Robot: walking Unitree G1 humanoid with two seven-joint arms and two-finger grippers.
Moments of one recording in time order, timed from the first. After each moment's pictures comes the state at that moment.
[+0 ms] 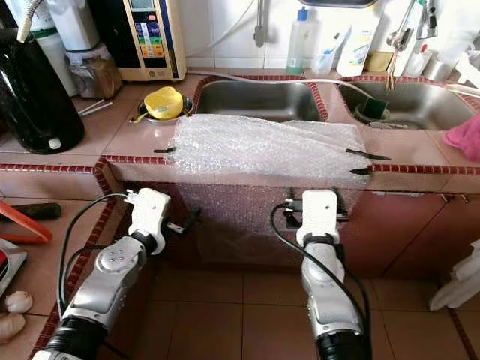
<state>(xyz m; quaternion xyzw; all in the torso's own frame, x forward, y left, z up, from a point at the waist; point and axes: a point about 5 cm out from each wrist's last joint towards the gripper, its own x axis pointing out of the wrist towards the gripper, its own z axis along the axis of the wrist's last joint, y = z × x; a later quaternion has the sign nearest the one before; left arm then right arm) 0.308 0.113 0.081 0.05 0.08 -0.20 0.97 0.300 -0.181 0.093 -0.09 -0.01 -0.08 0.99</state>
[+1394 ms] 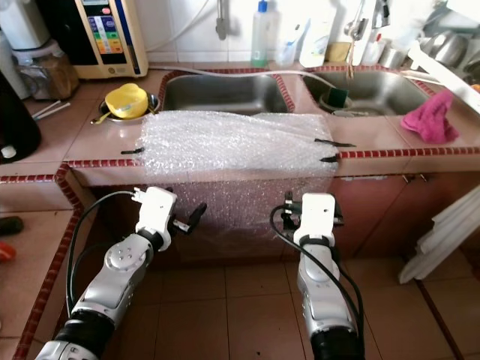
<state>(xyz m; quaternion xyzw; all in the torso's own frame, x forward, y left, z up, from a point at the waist) 0.314 0.112 0.081 0.09 0.05 -0.20 0.97 0.311 -0.156 0.086 -0.05 0.00 -0.06 1.00</state>
